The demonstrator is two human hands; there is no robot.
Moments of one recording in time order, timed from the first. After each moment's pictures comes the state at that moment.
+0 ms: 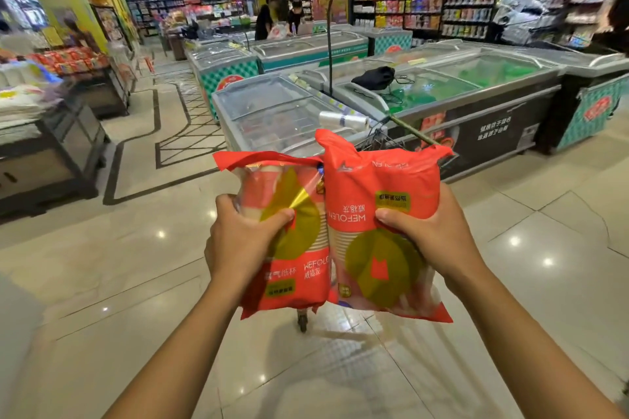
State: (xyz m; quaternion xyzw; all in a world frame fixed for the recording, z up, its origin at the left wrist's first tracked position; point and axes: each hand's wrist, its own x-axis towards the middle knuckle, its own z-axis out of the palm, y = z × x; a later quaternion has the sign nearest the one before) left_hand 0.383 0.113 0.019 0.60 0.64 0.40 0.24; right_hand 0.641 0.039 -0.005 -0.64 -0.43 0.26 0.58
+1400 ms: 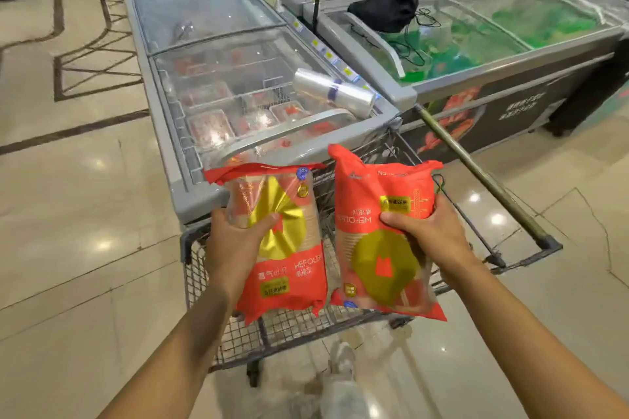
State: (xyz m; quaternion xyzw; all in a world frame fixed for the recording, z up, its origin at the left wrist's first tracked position) left_hand 0.570 0.679 -0.174 0.48 0.67 0.36 0.44; right_hand 0.857 0.594 -0.135 -0.73 -0.34 0.35 0.48
